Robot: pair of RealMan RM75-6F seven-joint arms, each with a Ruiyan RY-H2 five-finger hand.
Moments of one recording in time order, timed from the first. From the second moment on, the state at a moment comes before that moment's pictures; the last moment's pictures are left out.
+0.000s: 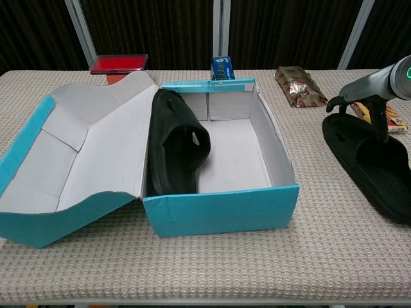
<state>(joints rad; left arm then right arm) -0.19 -1.15 0.03 -1.40 1.53 1.30 -0.55 1.31 -1.35 -0.24 -1.51 0.04 0.72 -0.84</state>
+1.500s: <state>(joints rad) -0.20 -1.15 0.04 -1.39 1.55 1.30 -0.56 1.17 -1.36 -0.10 -1.50 -0.19 0.86 -0.74</state>
